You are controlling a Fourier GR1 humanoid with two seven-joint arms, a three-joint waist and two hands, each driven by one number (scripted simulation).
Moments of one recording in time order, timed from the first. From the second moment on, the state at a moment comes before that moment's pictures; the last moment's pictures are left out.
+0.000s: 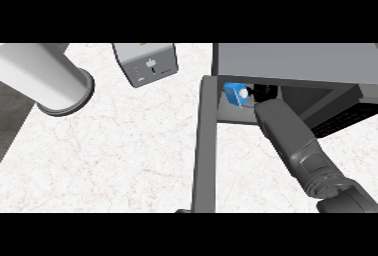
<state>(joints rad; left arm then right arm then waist) 0.28 0.14 0.57 -1.84 0.39 -0.65 -0.14 -1.04 -0.10 -0.03 -0.14 0.04 -0.76 -0.73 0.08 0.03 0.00</state>
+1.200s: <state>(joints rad) 0.20 0.15 0.54 -1.76 0.33 -0.65 -0.16 -1.02 -0.25 -0.08 -0.05 0.04 -0.84 -0.68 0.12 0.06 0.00</state>
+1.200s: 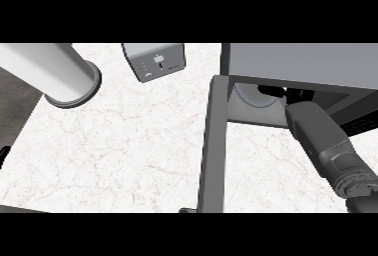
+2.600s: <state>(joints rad) 0.13 0.17 0.52 -1.66 0.28 -0.65 -0.20 -1.05 -0.17 -0.02 -0.05 0.12 -0.88 -0.63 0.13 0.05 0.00</state>
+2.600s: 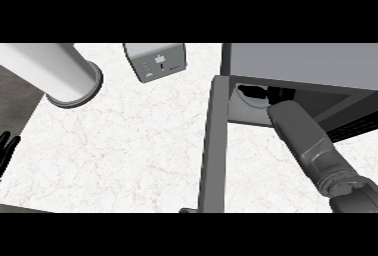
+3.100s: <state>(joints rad) 0.16 0.15 0.52 -1.69 0.26 -0.64 -0.23 -1.00 -0.17 -0.05 -0.08 0.10 -0.83 -0.68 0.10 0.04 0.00</state>
